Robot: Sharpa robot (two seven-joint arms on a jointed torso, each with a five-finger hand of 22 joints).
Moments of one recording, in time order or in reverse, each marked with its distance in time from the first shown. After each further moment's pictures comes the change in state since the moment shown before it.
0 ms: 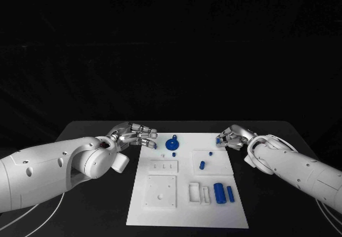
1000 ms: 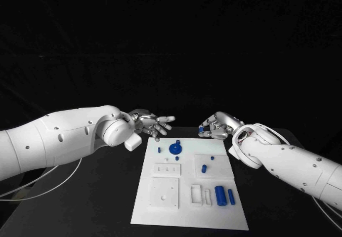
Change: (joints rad) left arm 0.132 0.122 0.007 -0.137 -0.144 0.137 -0.401; left_hand -0.288 -0.087 -0.076 0.303 -0.014 0.173 -0.094 0.008 0.092 0.322 -0.129 0.151 0.071 0.053 -0.154 0.887 0.391 -0.024 0.068 -0.161 0.455 0.313; right arm 0.057 0.002 0.008 0.384 -0.100 -0.058 -0.254; right_hand 0.003 -0.055 0.087 0.099 -0.077 0.006 -0.003 0.000 0.001 0.004 -0.004 0.000 0.001 0.007 -0.001 0.004 0.019 0.000 0.000 0.000 0.001 0.000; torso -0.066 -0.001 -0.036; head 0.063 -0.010
